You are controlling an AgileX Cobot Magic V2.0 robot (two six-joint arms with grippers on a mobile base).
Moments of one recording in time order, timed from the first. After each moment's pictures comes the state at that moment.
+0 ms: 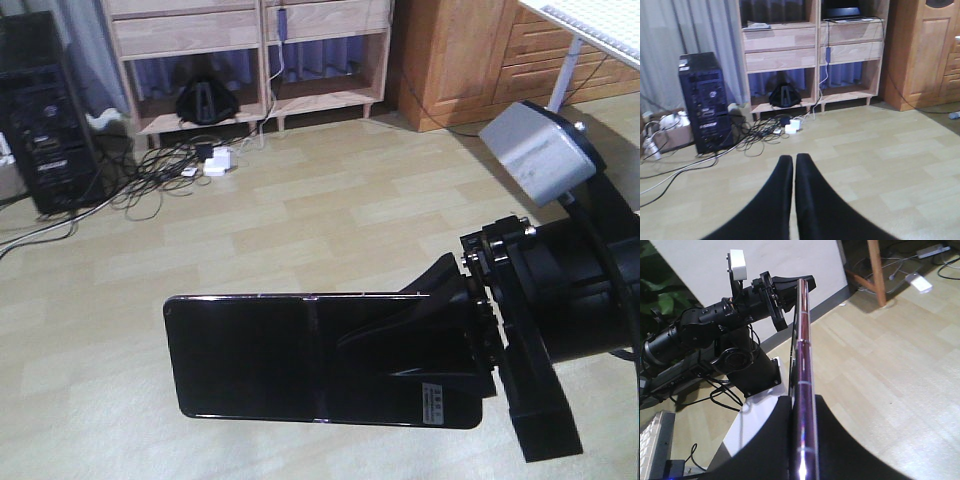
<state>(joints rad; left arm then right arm) 0.06 -0.02 0.03 -0.04 0.19 0.06 0.33 1.14 -1.02 1.13 1.23 -1.03</state>
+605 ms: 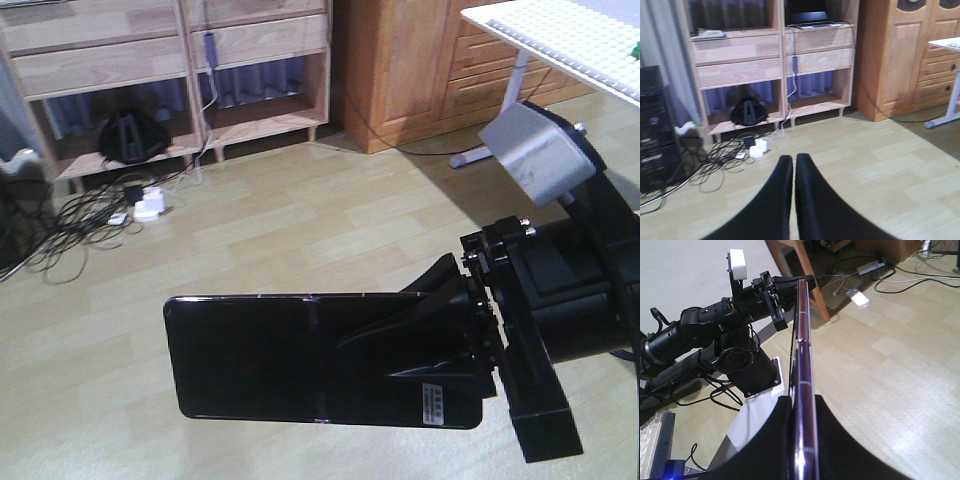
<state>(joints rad) 0.06 -0.02 0.03 -0.04 0.19 0.06 0.33 1.14 -1.02 1.13 1.23 -1.03</state>
